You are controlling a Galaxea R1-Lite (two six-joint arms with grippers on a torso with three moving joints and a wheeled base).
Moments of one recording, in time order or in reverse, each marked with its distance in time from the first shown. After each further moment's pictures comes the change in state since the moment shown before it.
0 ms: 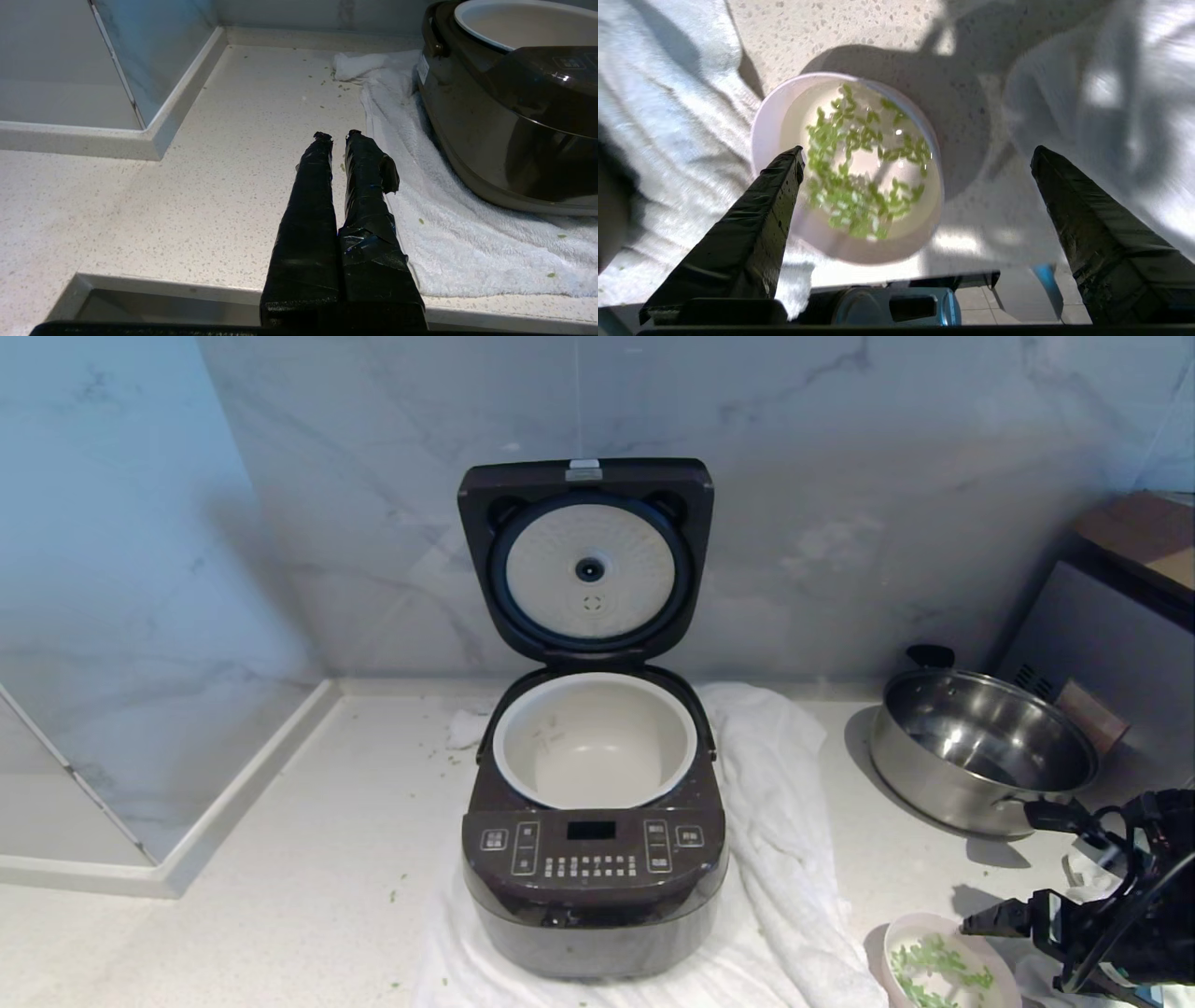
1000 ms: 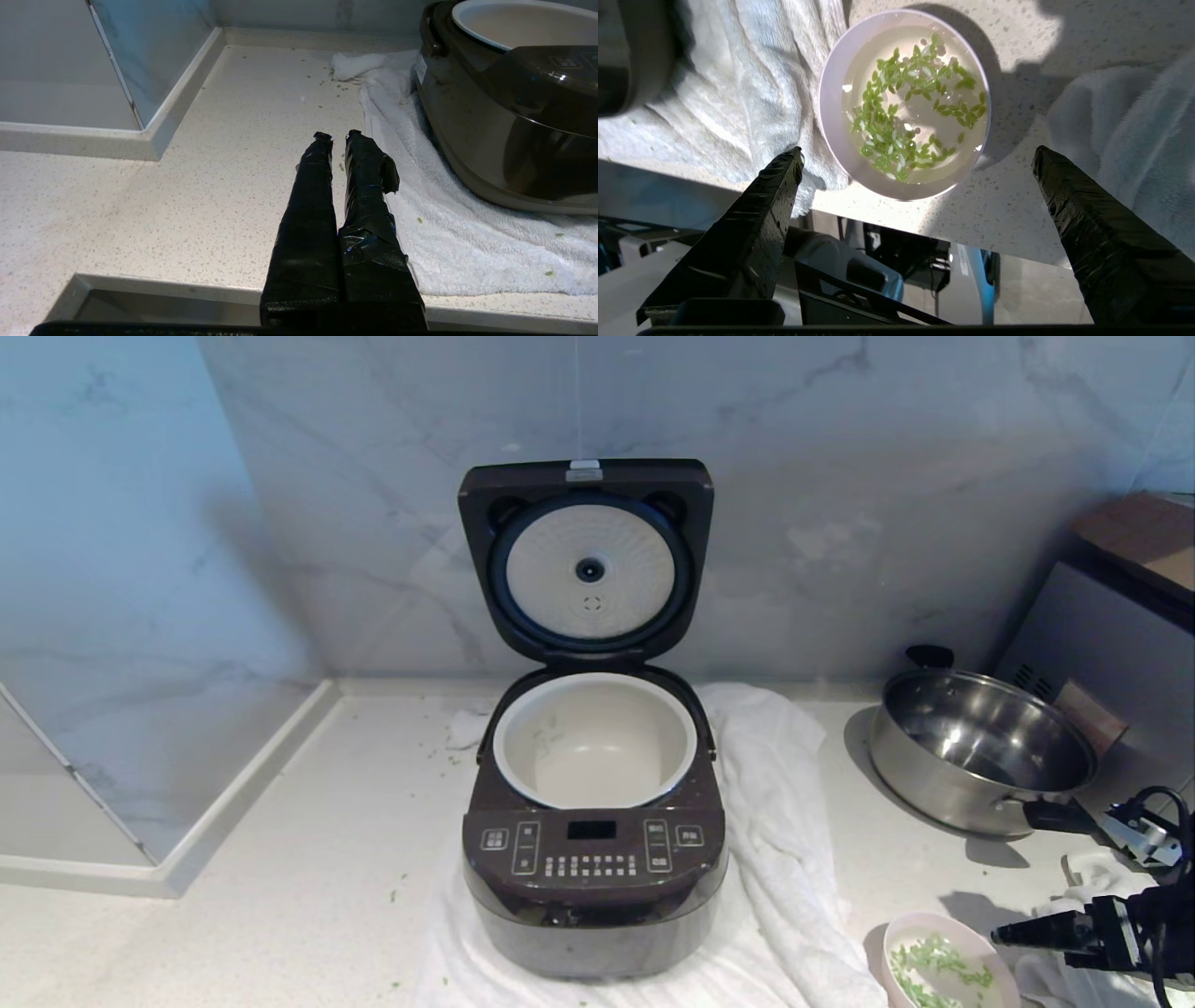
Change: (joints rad) left arm 0.000 0.000 0.000 0.000 0.000 0.000; right arm -0.140 -0.100 -0.091 0.278 0.276 -0.489
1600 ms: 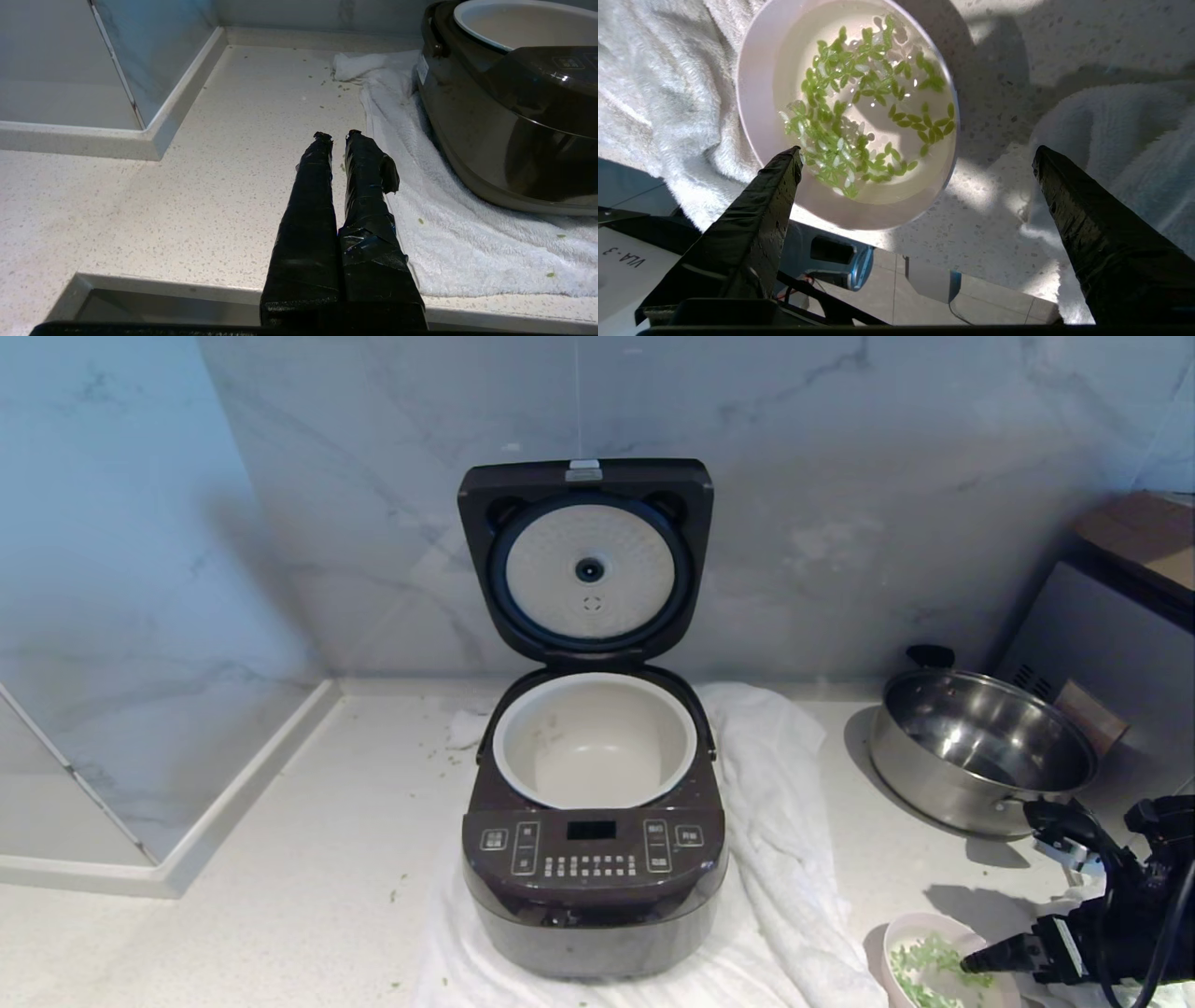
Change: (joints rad) left arm 0.001 0.000 0.000 0.000 0.000 0.000; right arm 0.072 0.219 -0.025 -0.074 -0.101 -0.070
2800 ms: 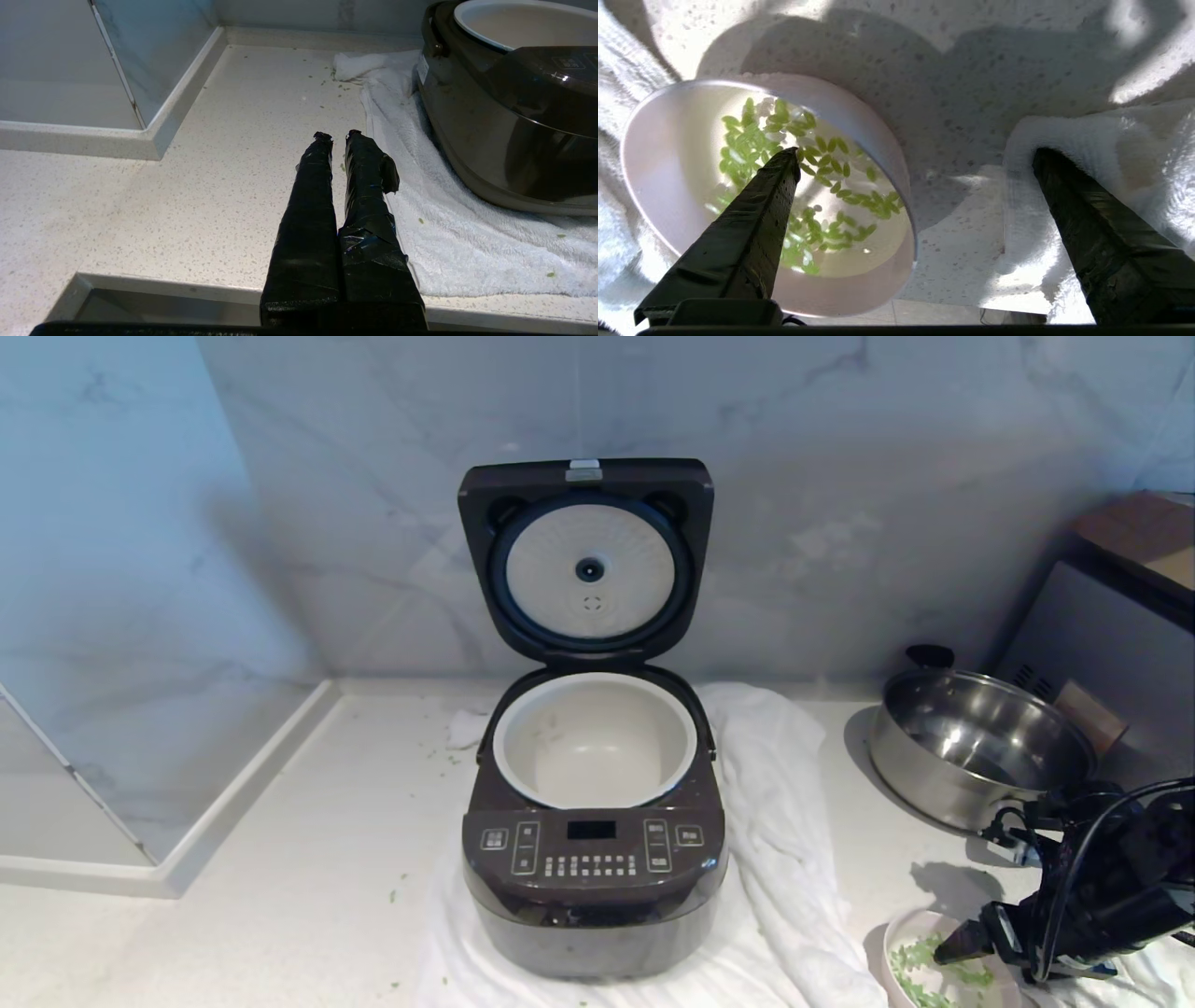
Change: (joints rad) left arm 0.000 0.000 0.000 0.000 0.000 -0.001; right arm 0.152 0.138 -0.085 -0.052 -0.263 0.244
